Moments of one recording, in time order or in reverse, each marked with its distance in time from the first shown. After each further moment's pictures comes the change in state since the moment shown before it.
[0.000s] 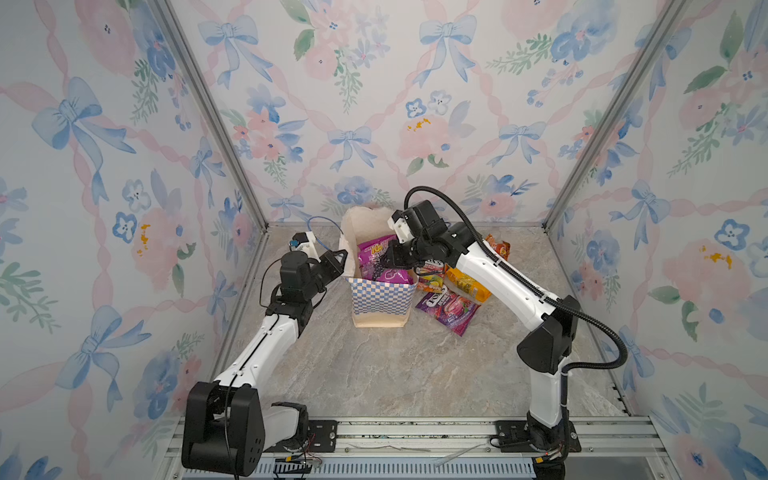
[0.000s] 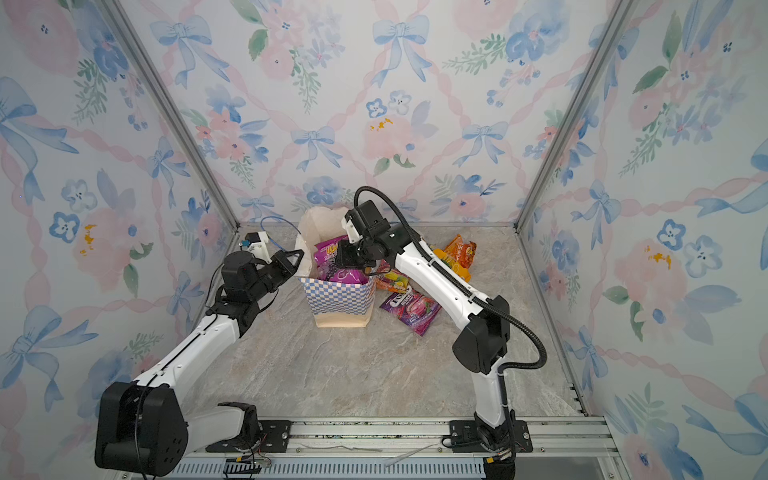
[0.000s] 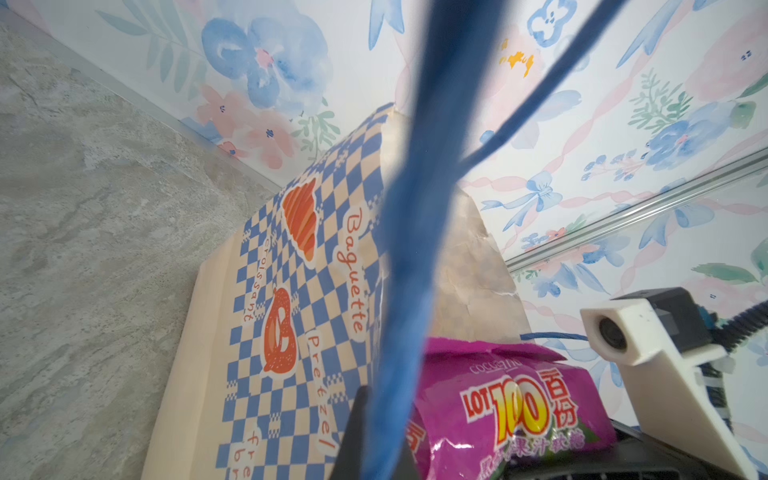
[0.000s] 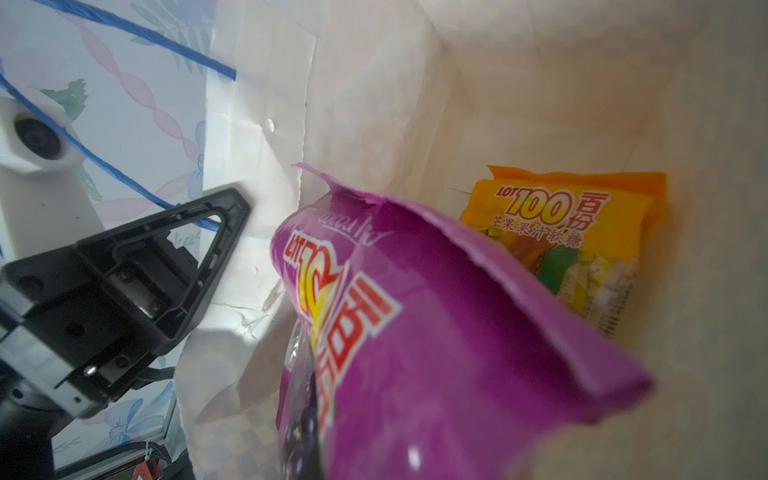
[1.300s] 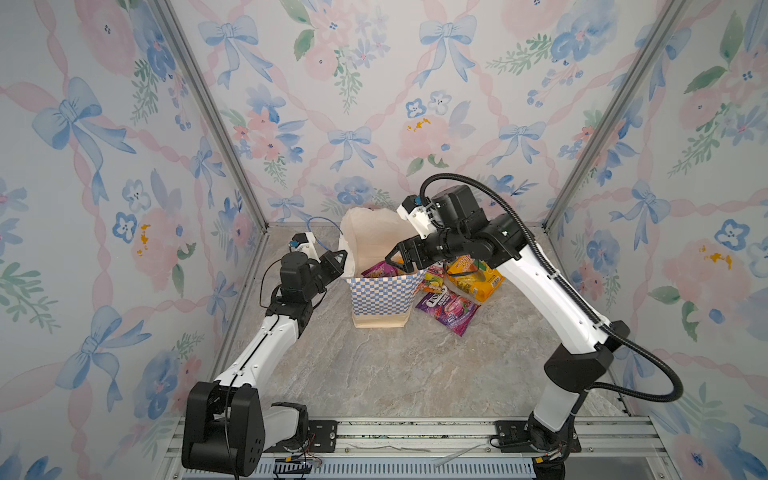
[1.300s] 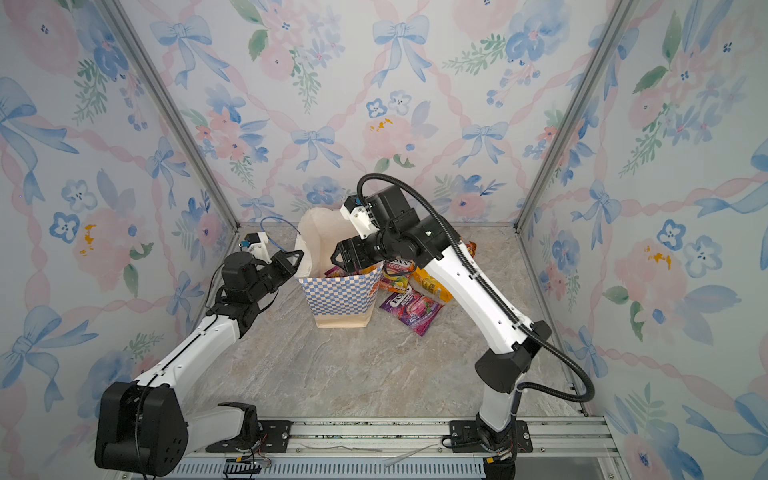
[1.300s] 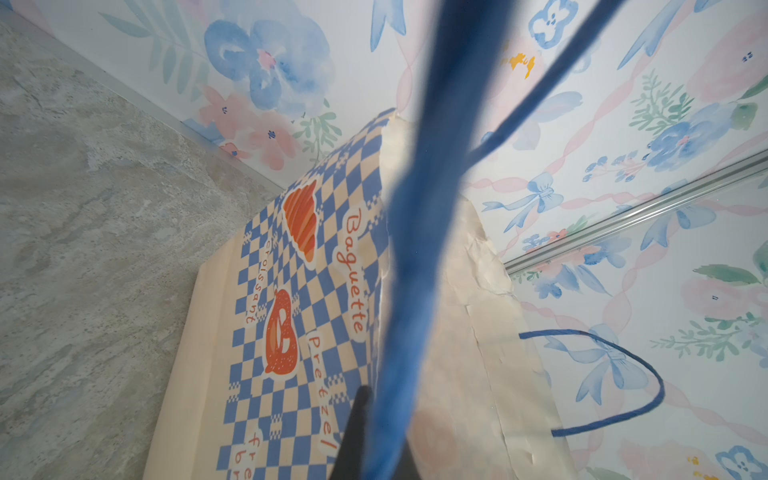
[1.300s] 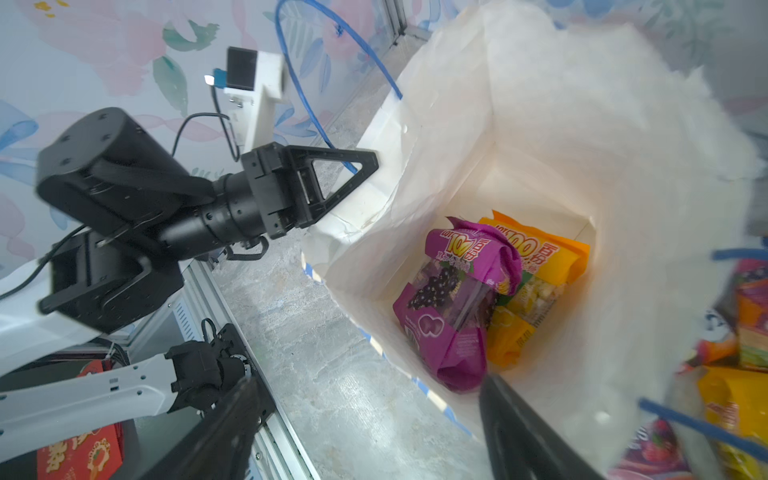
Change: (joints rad) left arm 0.000 0.000 -0.006 0.008 -0.003 0.000; right arm 0.019 -0.265 0.076 -0.221 0.010 -0.362
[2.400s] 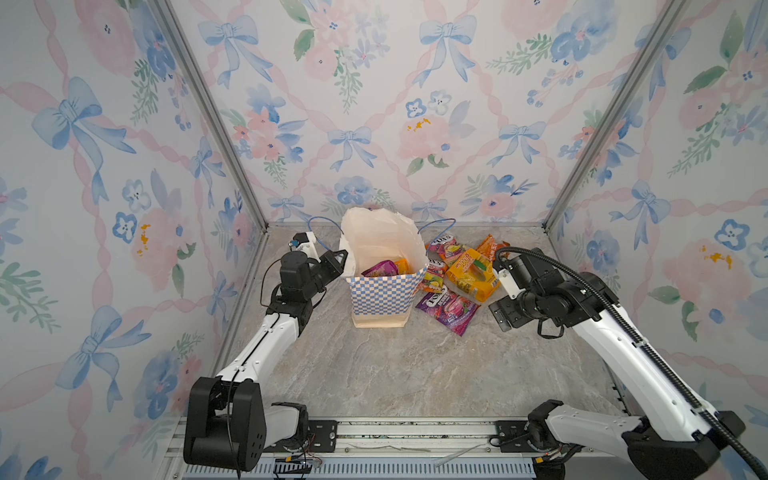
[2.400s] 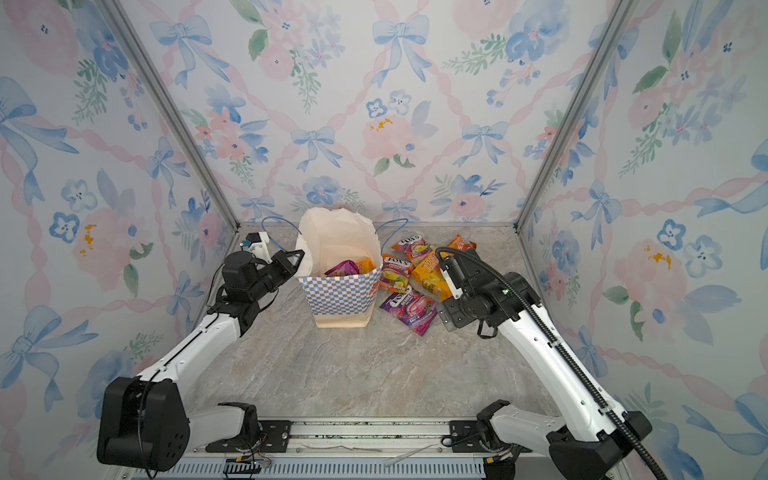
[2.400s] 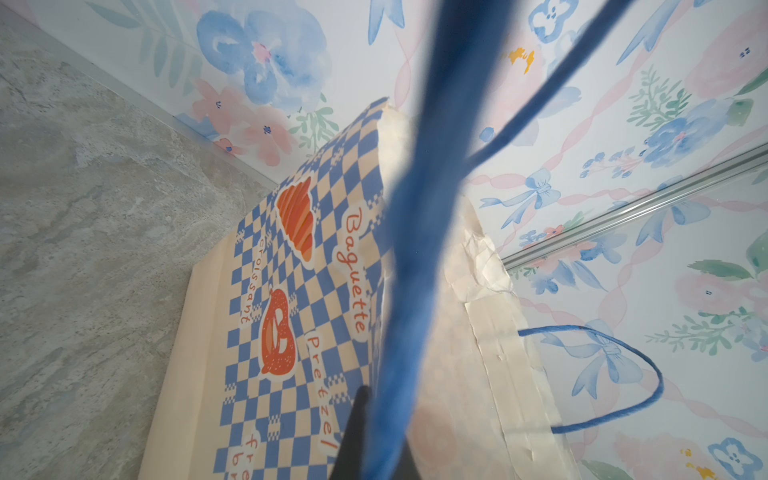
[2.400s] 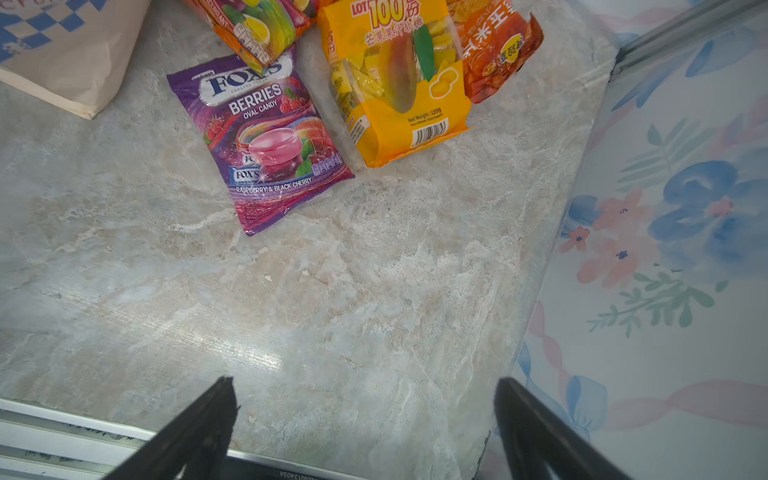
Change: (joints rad) left arm 0.010 0.022 0.000 0.021 0.030 0.000; right arm -0.252 -0.529 -0.799 -0.199 0.569 -0.242
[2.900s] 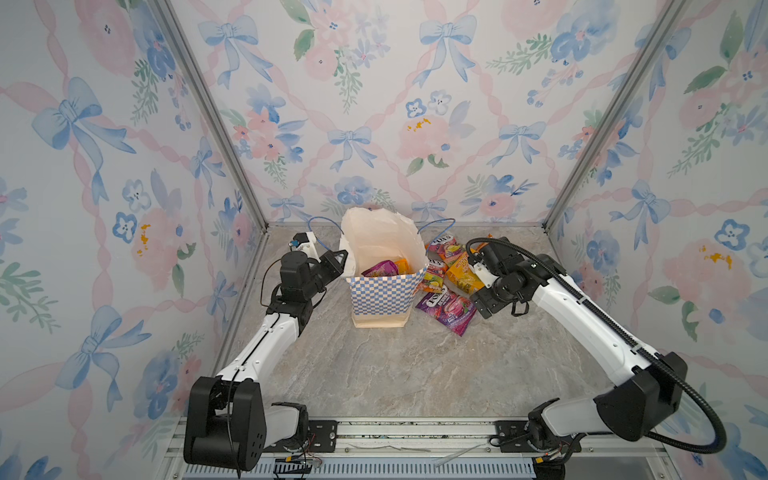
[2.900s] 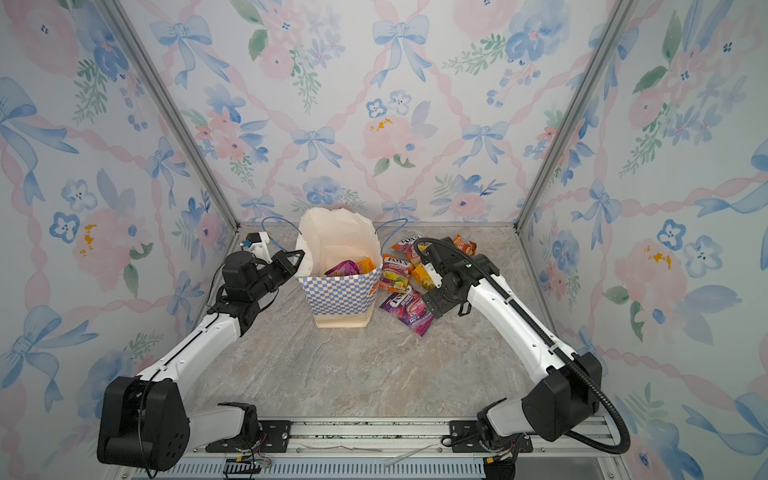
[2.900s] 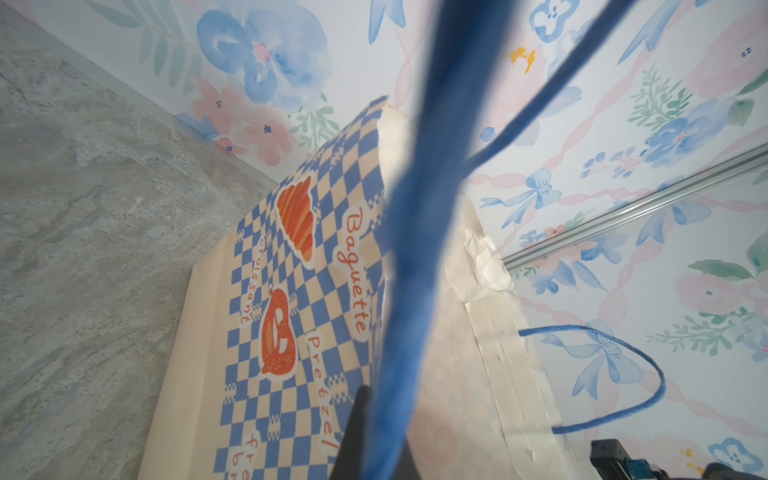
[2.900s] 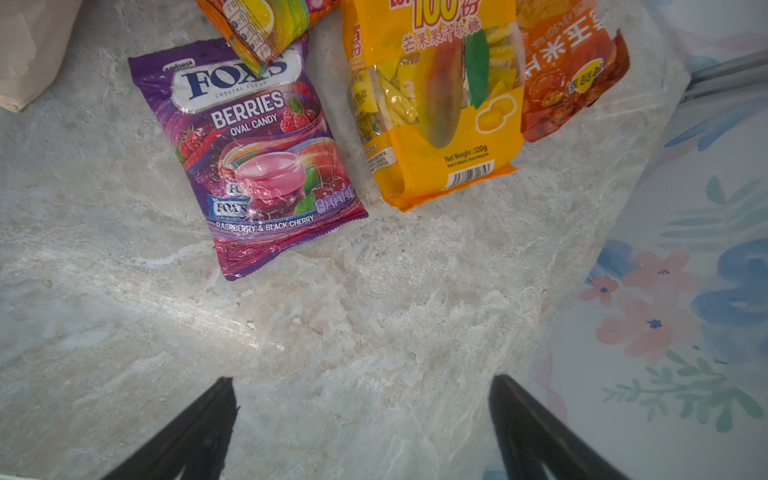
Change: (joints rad) left arm 0.000 0.002 0.000 0.001 0.000 0.000; right arm -0.074 0.255 0.005 0.176 -0.057 -0.139
